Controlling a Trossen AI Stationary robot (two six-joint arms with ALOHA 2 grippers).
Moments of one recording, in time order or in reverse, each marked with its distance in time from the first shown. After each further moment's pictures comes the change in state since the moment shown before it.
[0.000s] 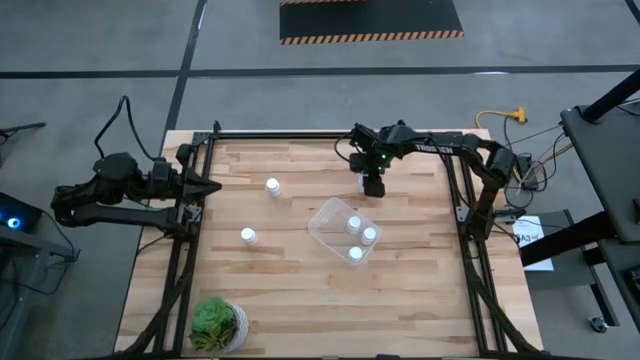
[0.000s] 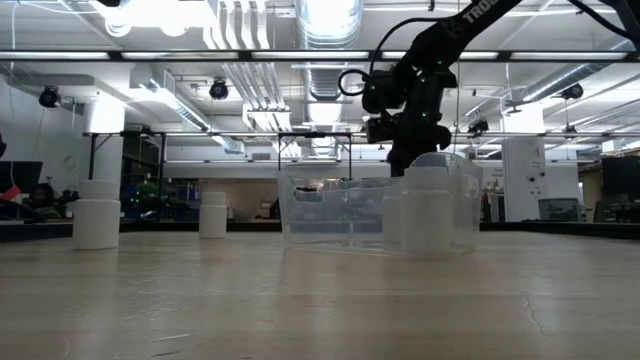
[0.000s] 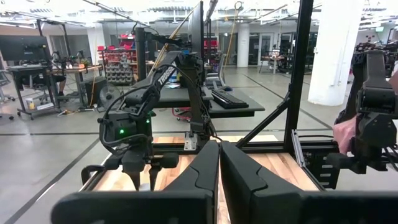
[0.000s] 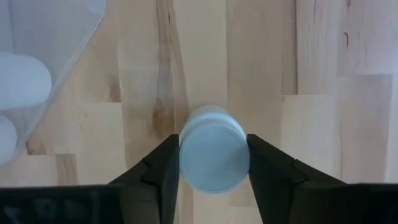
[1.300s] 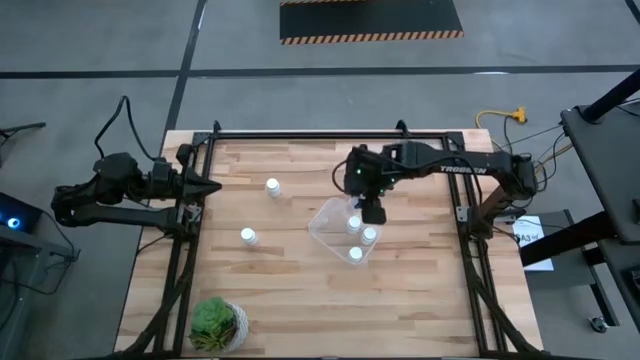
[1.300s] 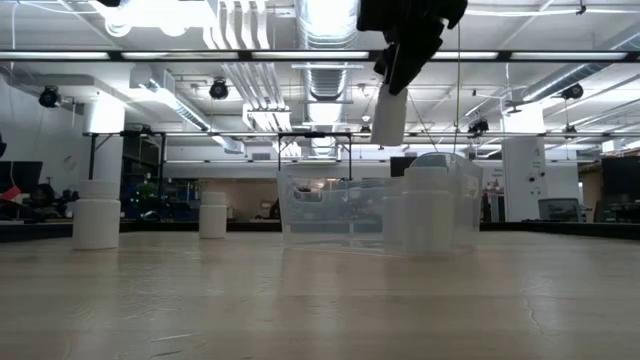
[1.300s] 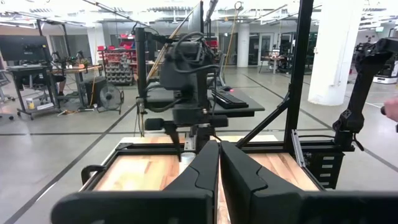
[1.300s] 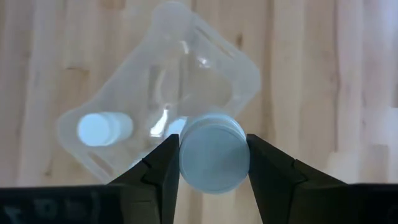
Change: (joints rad) left arm 0.000 0.000 0.000 0.000 0.000 0.000; right arm 0.376 -0.173 0.226 -0.209 0.051 0.277
